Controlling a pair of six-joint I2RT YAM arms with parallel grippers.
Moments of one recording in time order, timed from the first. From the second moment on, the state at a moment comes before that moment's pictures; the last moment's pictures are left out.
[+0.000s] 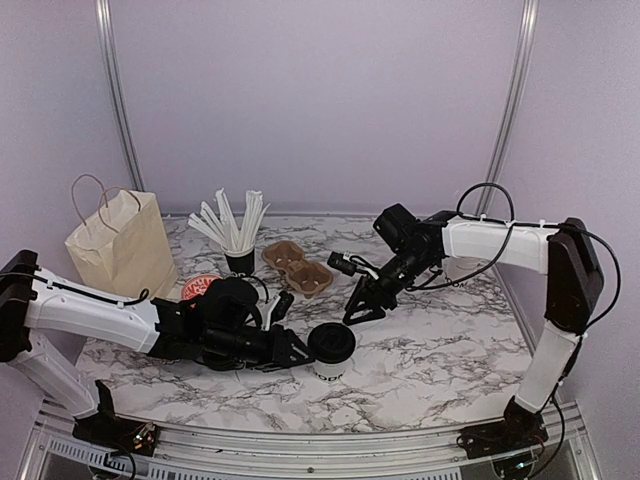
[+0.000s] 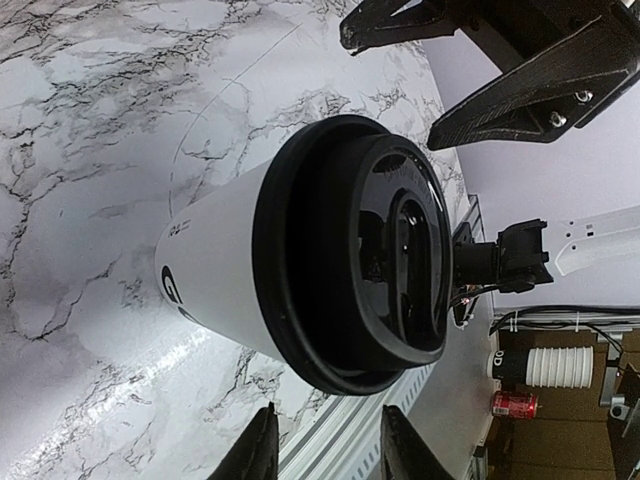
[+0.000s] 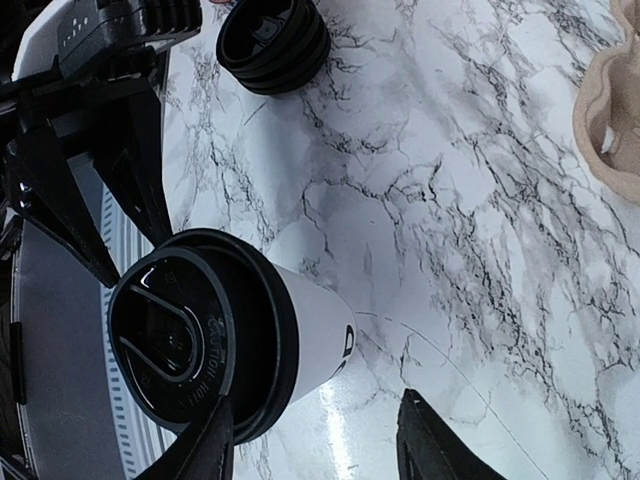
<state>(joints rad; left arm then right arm) -1.09 1.49 0.74 0.14 0.29 -0.98 0.64 1.78 1.35 -0.79 -0.76 -0.44</state>
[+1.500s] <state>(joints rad) -1.08 1.63 0.98 -0.11 0.29 -0.87 0.63 1.85 1.37 -0.75 -0.78 -0.40</state>
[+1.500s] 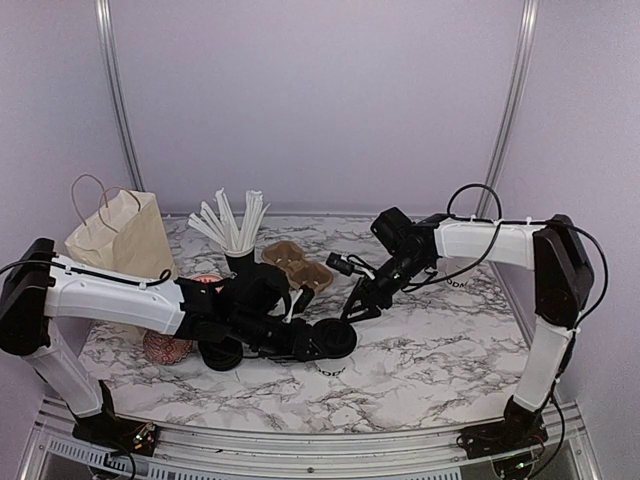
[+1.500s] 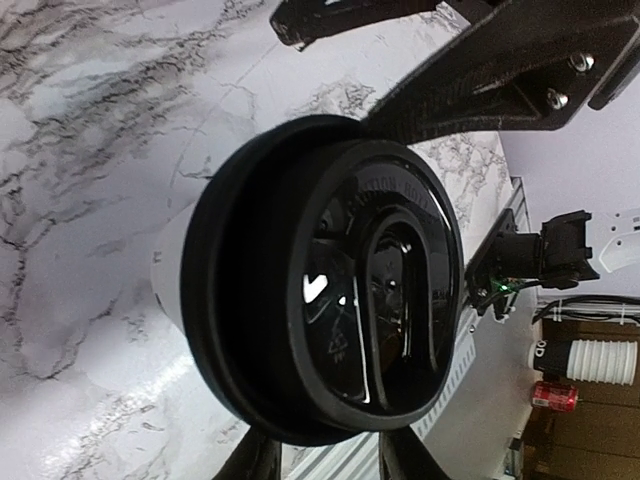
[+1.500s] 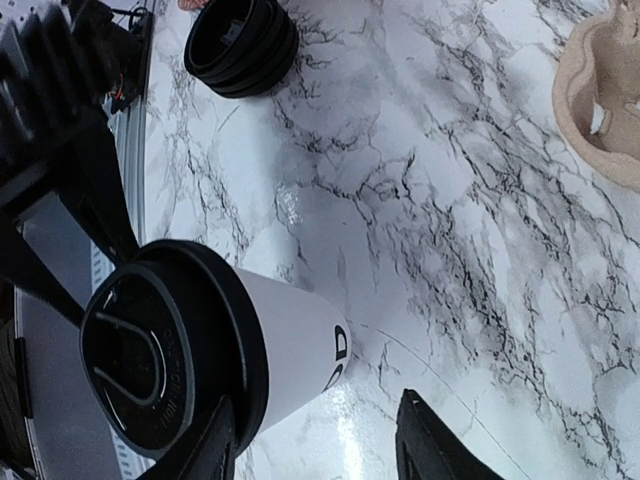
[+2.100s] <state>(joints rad) -1.07 1.49 1.00 -0.26 0.10 -0.72 0.63 1.76 1.38 -0.84 -0.69 -0.48</state>
